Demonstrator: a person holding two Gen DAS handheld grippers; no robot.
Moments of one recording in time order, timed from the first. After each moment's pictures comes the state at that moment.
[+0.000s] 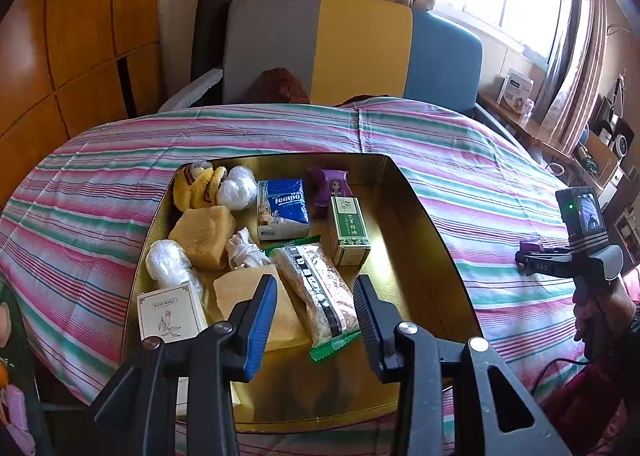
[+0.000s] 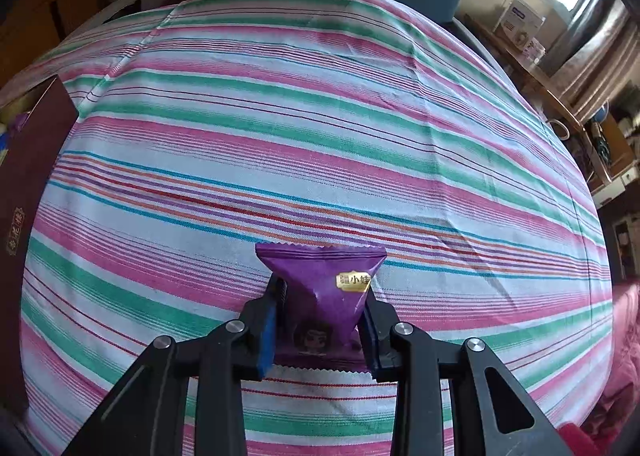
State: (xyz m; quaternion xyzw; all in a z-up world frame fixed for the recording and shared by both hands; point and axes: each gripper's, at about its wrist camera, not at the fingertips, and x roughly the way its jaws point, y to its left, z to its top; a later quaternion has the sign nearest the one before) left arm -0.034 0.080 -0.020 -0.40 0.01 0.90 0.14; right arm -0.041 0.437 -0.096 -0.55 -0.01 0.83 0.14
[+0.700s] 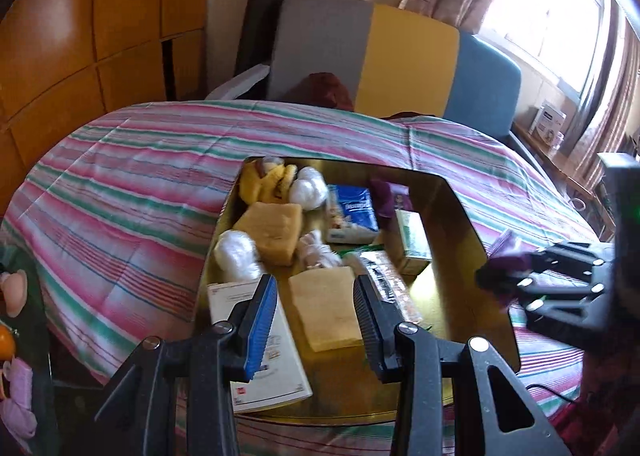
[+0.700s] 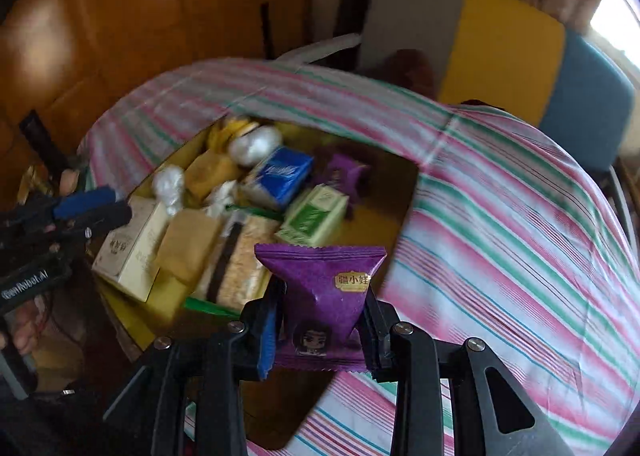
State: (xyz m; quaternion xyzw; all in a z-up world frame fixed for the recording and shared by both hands) left arm -0.040 0.020 -0.018 -0.41 -0.03 0.91 0.09; right arm -0.044 0.208 -0.014 -0.46 -0.10 0.87 -0.18
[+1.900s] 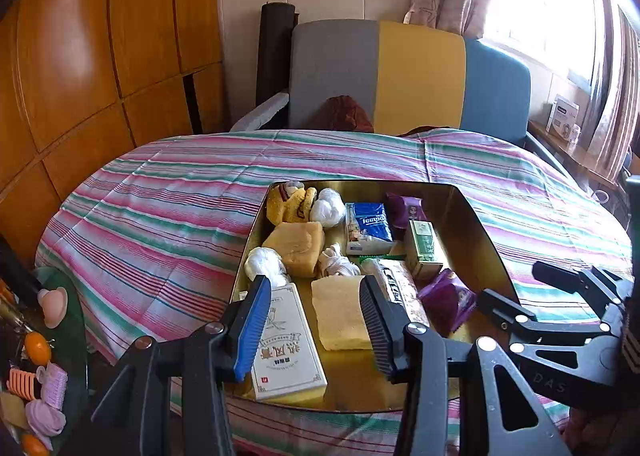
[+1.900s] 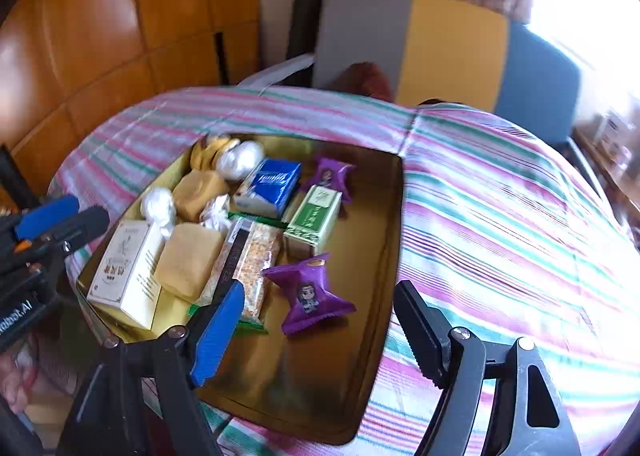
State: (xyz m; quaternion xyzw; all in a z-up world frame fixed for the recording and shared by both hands) left arm -0.013 0.035 0.000 -0.36 0.02 0.93 0.03; right arm -0.001 0.195 -0.018 -0.40 -0.03 0.91 -0.07
